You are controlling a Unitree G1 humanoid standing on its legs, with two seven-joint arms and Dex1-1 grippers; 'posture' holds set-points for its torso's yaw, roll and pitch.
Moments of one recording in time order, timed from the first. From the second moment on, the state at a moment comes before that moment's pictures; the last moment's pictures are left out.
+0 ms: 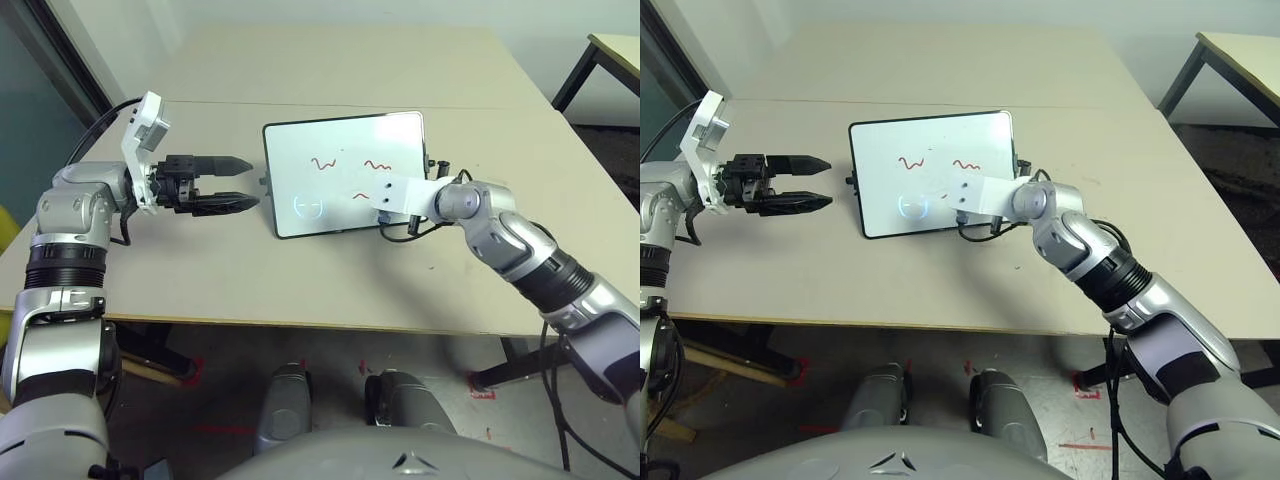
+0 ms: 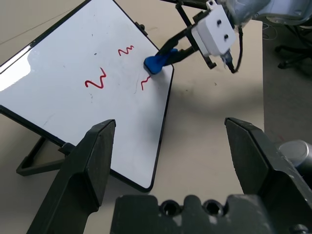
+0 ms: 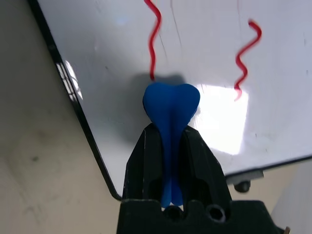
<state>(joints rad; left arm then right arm) -0.69 0.80 0.03 0.45 -0.43 0.42 -1.51 -0.73 -0.53 0.63 0.06 -0.44 0.58 0.73</state>
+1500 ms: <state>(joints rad) -0.77 0.77 0.02 0.53 -0.42 0.38 -1.51 -0.73 -0.58 0.53 0.17 -0.56 0.49 0.75</state>
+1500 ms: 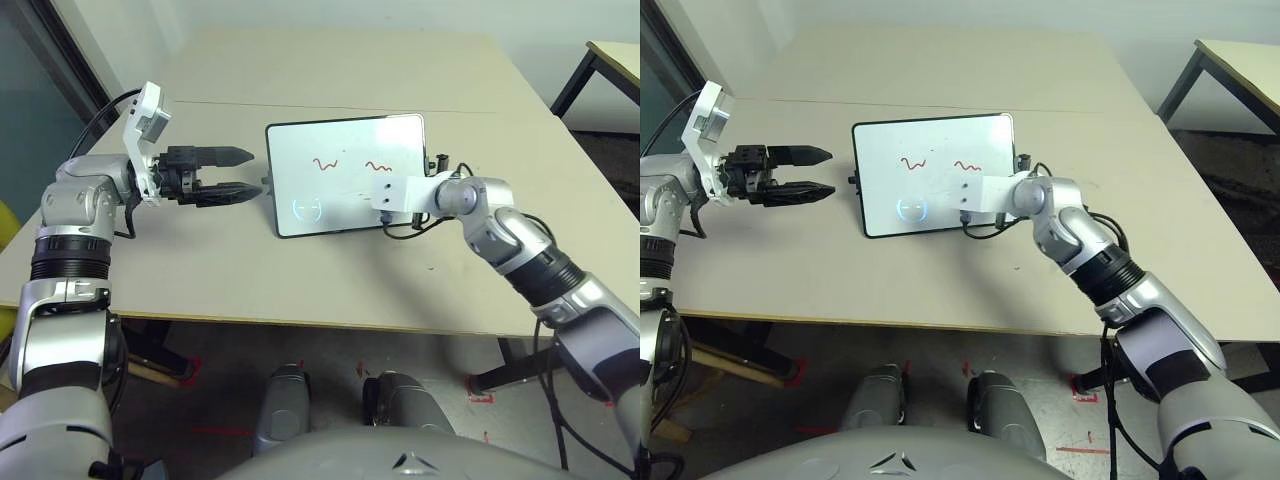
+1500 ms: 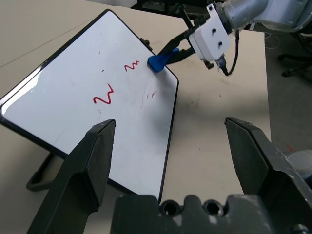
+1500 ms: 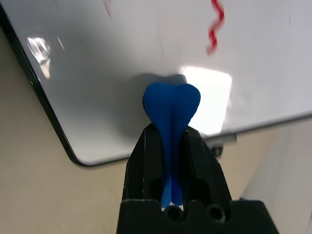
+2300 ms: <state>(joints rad) -0.77 0.77 0.03 0.55 -0.41 0.37 -1.51 -0.74 -0.40 0.60 0.20 -0.65 0.39 0.75</state>
